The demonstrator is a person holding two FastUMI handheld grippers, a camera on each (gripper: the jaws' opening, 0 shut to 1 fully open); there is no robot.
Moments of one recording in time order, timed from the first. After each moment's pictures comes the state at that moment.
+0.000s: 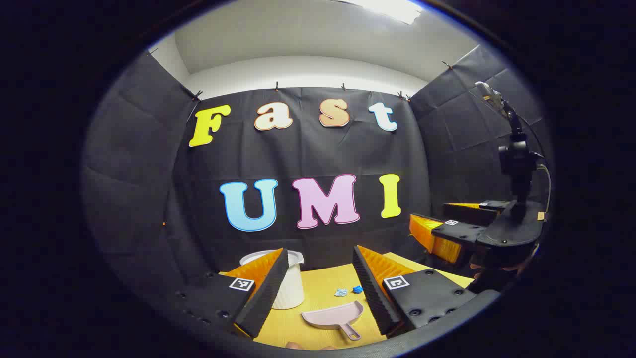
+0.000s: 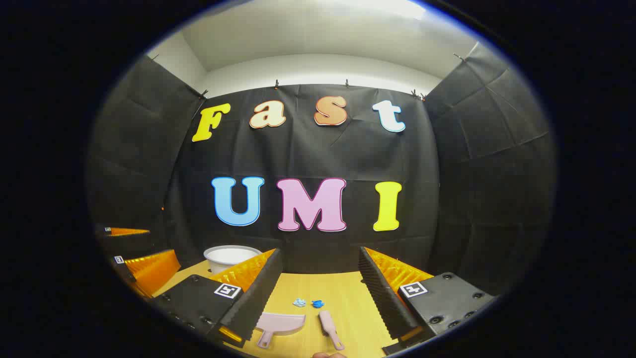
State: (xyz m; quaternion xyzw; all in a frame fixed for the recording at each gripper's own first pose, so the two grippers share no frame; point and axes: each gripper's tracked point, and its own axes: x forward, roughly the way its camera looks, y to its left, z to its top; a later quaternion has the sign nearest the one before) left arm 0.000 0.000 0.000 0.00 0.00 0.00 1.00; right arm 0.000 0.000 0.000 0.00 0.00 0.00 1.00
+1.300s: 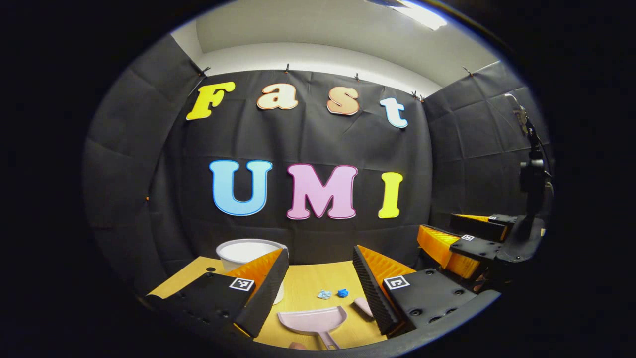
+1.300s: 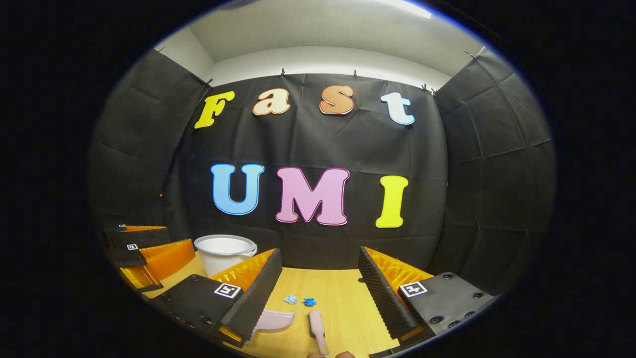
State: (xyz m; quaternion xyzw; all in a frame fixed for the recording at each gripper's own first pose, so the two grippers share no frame) left arm 0.067 -0.033 -0.020 -0.07 0.03 -0.04 1.00; right arm 0.041 -0.022 -0.021 -0.01 0.02 0.02 1.00
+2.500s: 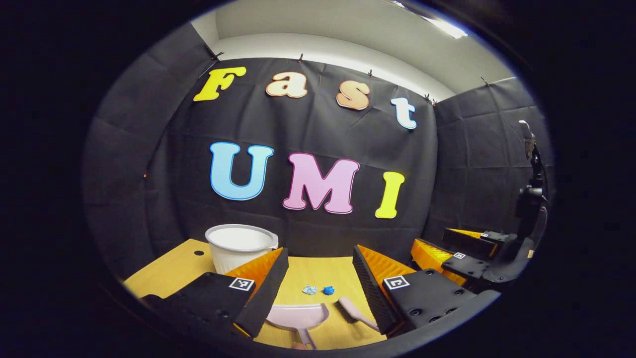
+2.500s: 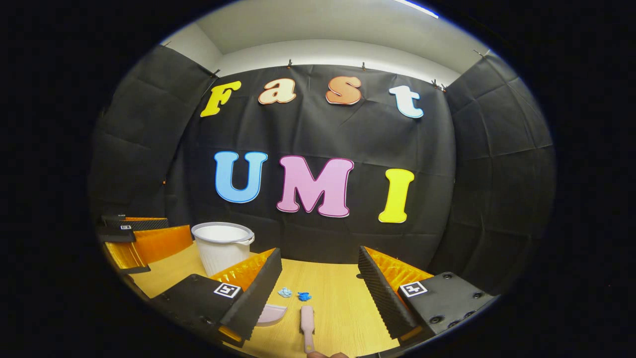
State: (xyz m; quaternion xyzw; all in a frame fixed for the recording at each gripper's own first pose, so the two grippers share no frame) left arm 0.081 -0.039 -0.020 -0.12 0.04 -0.02 0.99; right arm 0.056 -0.027 -0.039 -0.03 0.04 0.06 1.00
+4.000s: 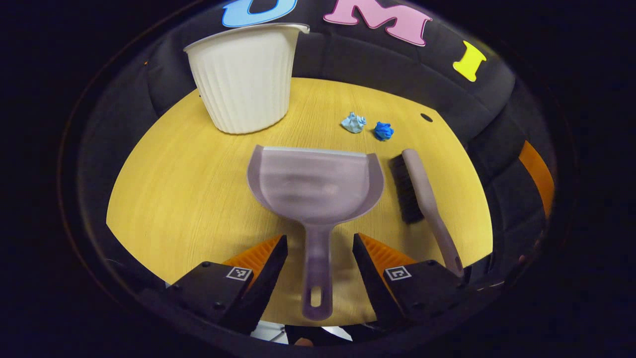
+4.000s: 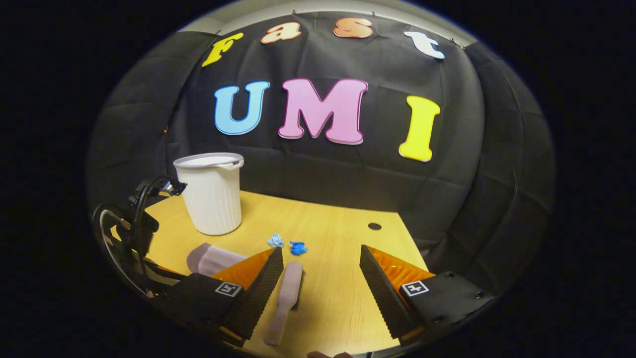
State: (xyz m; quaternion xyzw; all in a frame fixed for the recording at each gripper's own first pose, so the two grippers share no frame) left arm 0.102 -0.100 -0.350 -0.17 0.57 0.03 0.81; right arm 0.111 -0.077 -0.239 -0.04 0.24 0.09 0.97
